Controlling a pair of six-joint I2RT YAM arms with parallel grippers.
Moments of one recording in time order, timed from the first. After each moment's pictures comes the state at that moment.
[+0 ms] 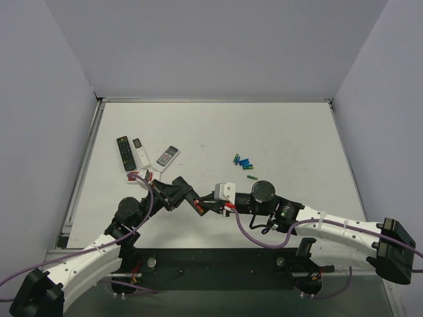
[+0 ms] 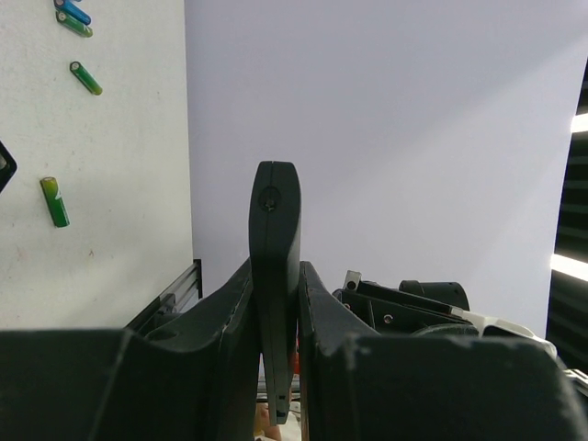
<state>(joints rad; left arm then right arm) -0.61 0.65 0.07 0.65 0.20 -1.64 1.07 1.04 0.55 0.45 -0.36 -0.30</state>
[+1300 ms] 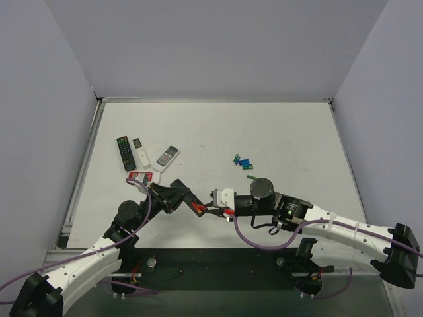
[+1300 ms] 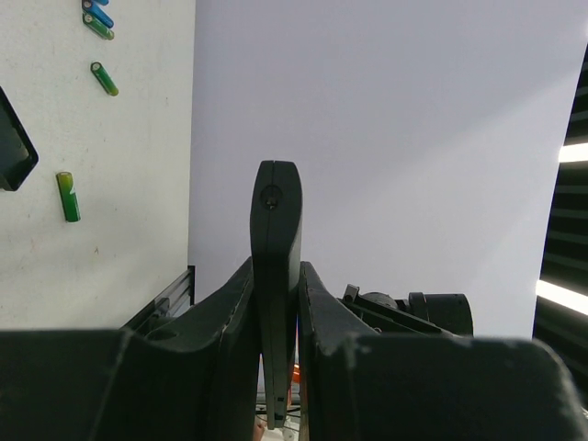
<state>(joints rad) -0.61 0.60 0.02 0.62 0.16 -1.69 1.07 0.98 0.62 0.11 -0.42 -0.42</state>
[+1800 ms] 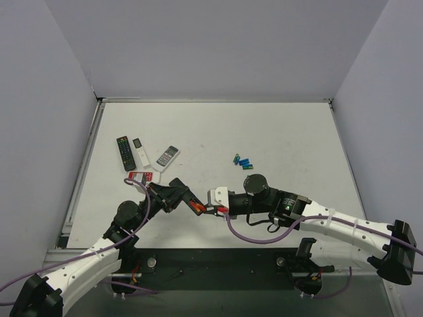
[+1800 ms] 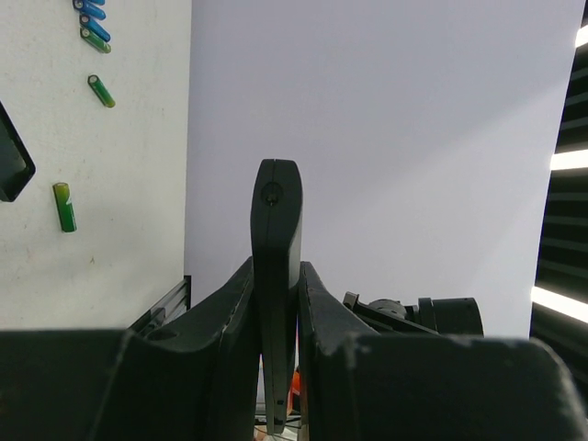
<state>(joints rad) -0.61 0.58 0.02 0.61 0.14 -1.70 1.08 1.02 0.71 -0.05 -0.42 -0.45</state>
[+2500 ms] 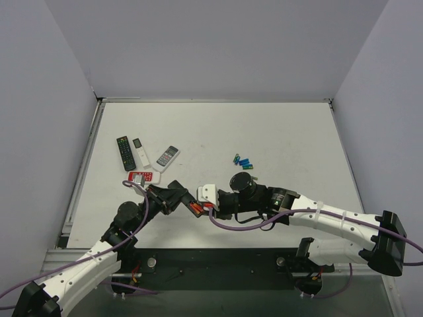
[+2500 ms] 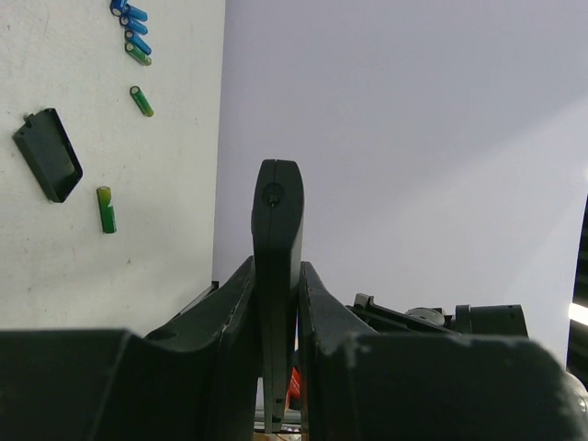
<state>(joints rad) -0.61 0.50 0.02 0.47 0.10 -1.65 1.11 1.15 0.82 -0.19 -0.34 -0.40</state>
